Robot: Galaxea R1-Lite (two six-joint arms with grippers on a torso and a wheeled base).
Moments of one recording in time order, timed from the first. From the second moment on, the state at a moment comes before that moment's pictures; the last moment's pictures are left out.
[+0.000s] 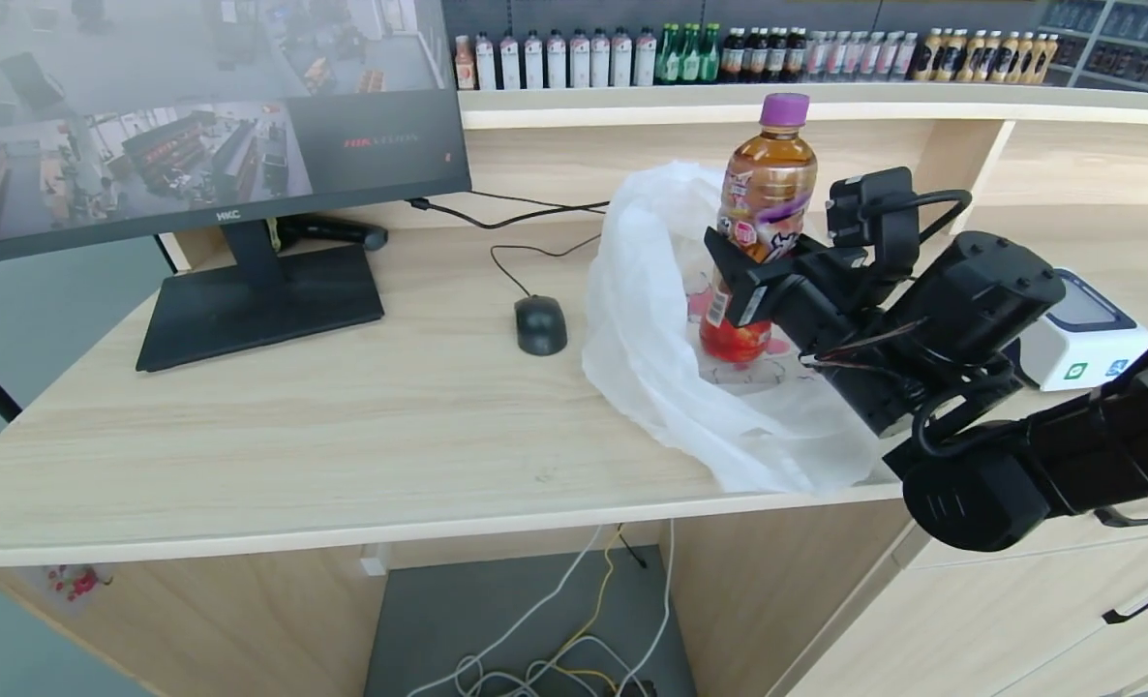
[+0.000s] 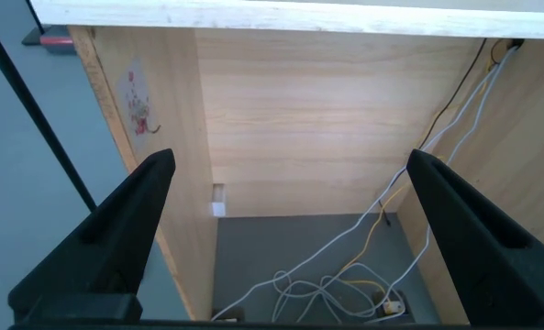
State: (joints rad) left arm 0.00 0.00 0.00 0.00 0.00 0.03; right arm 0.46 1.96 -0.99 -1.38 -0.05 -0.14
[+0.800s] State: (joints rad) left arm 0.00 0.00 0.00 0.00 0.00 0.03; right arm 0.46 1.99 -0.97 -1.31 -0.05 -0.09
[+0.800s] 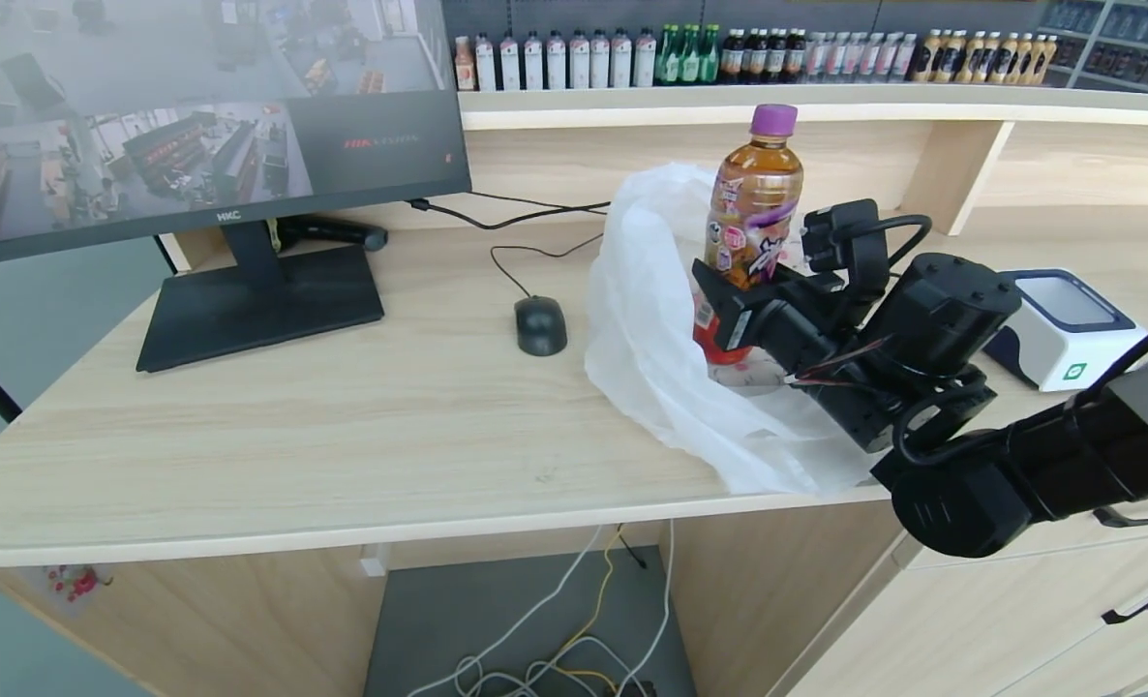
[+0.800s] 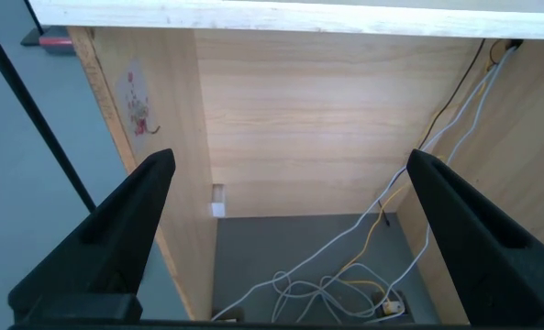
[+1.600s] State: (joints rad) left arm 0.00 0.00 0.00 0.00 0.00 0.03; right arm 0.46 1.99 -0.97 -1.31 -0.06 -0.09
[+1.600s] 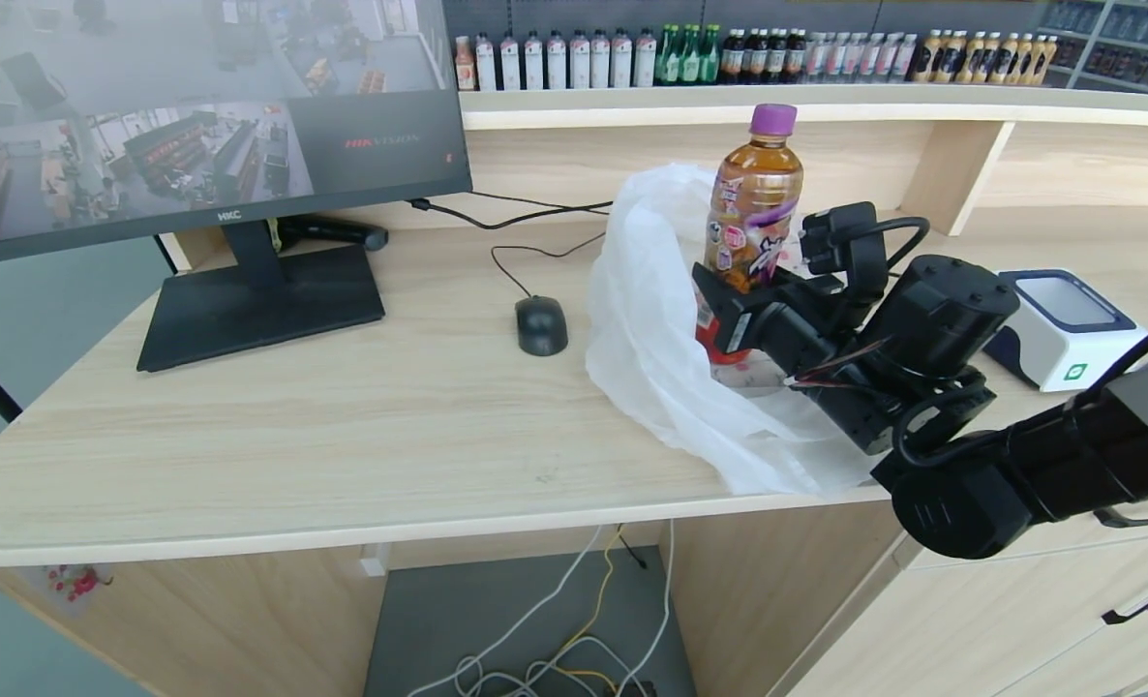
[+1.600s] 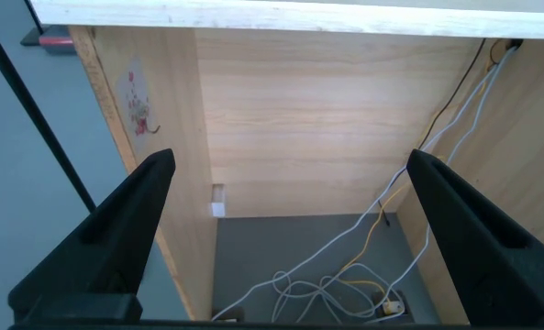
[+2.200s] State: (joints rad) left arm 0.00 0.00 0.00 0.00 0.00 0.03; right arm 0.46 1.93 -0.96 -1.31 -0.06 -0.09
